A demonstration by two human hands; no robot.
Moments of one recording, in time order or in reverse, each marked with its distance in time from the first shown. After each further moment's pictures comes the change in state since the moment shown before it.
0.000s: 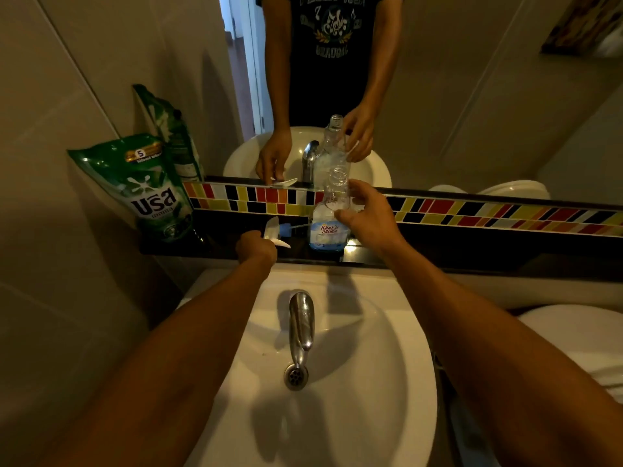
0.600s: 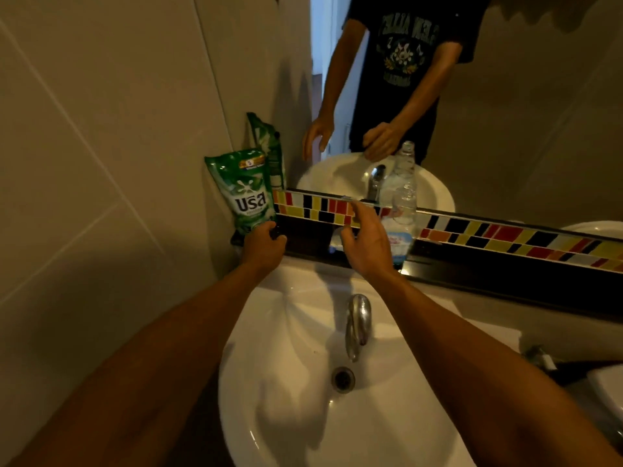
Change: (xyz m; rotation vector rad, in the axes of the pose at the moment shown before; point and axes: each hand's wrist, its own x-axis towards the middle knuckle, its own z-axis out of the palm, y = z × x) left_hand -0.072 -0.009 -0.174 0.066 0.048 0.310; right_hand -0.062 -0.047 0.105 -0.126 0.022 -0.326
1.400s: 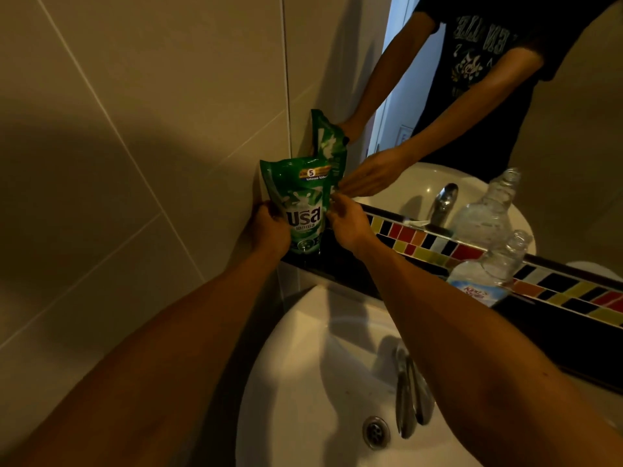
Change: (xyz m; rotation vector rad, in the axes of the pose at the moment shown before) left_hand 0.096 -0.018 -0.052 -0.270 0.303 -0.227; right_hand 0.130 -0.045 0.153 0.108 -0.411 0.120
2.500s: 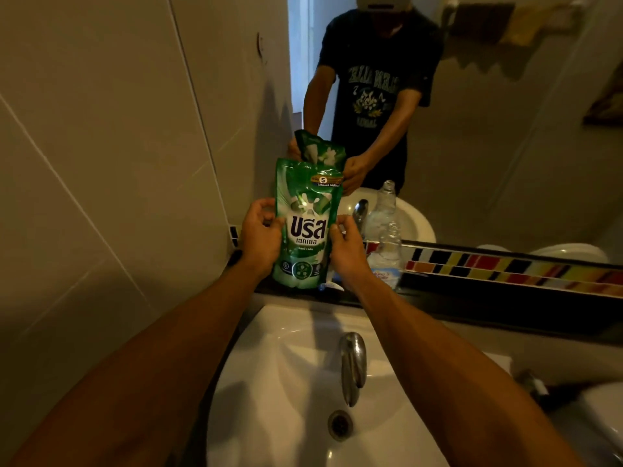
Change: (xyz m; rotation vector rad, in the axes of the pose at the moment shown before) left_hand -0.091 0.078 0.033 -0.331 -0.297 0.335; right_hand -0.116 0.013 -0.094 0.418 0.401 0.062
